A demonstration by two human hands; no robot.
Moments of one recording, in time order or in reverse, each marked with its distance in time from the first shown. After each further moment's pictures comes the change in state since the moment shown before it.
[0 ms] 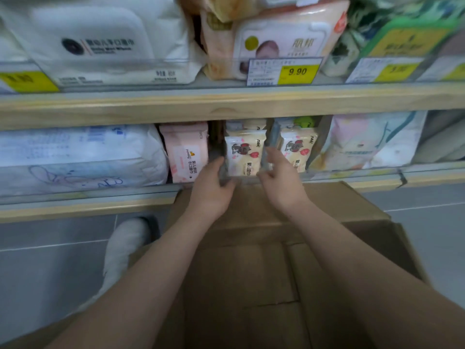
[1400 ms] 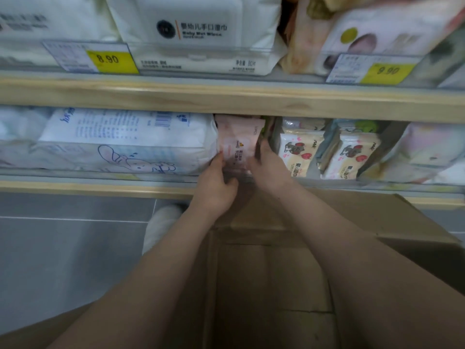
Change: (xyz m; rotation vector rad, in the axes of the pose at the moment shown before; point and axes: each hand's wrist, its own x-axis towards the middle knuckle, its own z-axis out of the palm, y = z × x) left_hand -0.001 -0.055 -0.060 0.007 0.111 -0.023; right_hand 0.031 -0.059 0.090 -0.080 -0.223 -0.004
